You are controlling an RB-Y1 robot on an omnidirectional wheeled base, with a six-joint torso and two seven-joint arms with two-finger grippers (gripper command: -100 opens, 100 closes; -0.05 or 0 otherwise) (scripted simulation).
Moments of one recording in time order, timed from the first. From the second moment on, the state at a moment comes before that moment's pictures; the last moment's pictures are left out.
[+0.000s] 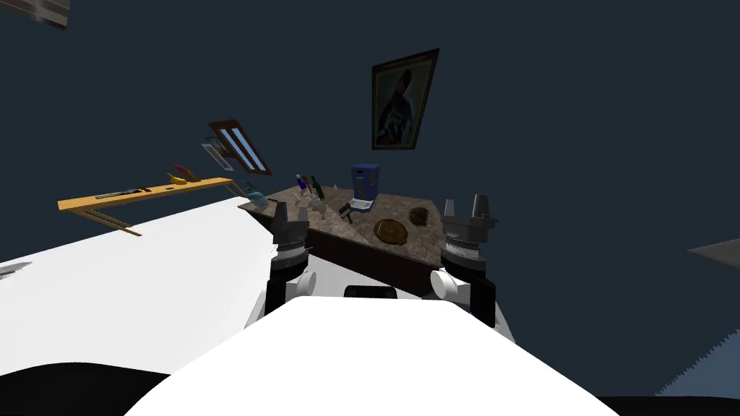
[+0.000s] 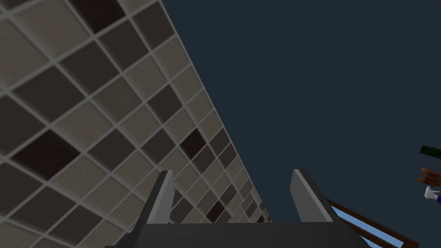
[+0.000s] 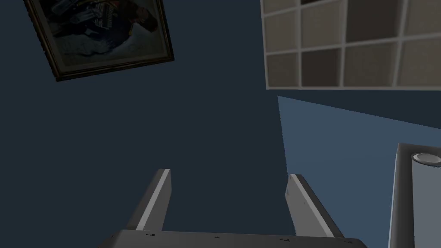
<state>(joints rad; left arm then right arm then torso) 0.52 -0.05 0.03 -2.30 -0.09 -0.58 0.08 0.46 -0.05 -0.02 -2.36 -0.10 -0.53 -0.05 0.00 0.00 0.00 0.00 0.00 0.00</state>
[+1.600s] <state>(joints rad) 0.52 -0.05 0.03 -2.30 -0.09 -0.58 0.08 0.85 -0.42 -0.26 -2.24 -0.23 -0.46 -0.21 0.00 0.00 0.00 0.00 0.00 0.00</state>
